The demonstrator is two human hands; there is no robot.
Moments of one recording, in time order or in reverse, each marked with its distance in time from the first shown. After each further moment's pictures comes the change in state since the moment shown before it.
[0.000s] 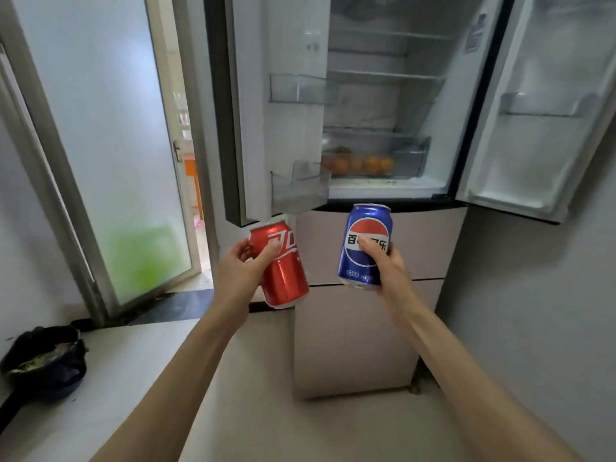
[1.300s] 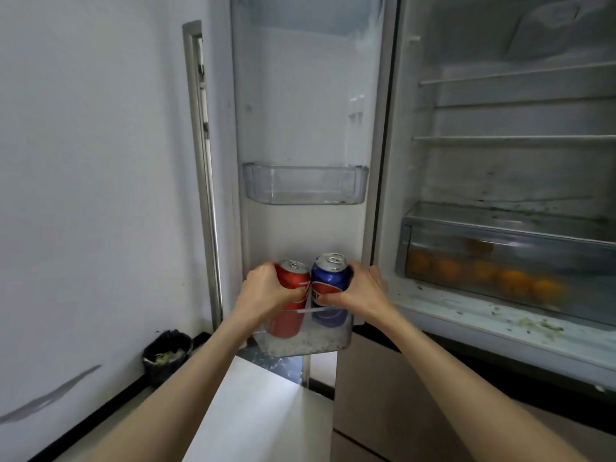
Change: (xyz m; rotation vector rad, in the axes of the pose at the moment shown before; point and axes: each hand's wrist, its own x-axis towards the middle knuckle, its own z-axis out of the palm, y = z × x) left_hand 0.272 0.032 0.166 1.006 0.493 0.052; right_hand 0.400 -0.034 0.045 -0.919 -0.669 -0.464
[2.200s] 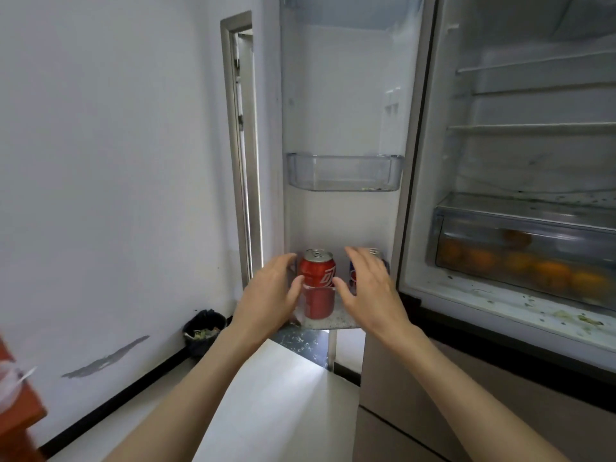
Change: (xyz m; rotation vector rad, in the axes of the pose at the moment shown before) left_hand -0.063 -0.029 -0.036 0.178 0.146 0.233; right_hand -0.062 -0.044 0.014 -0.090 0.126 -0.326
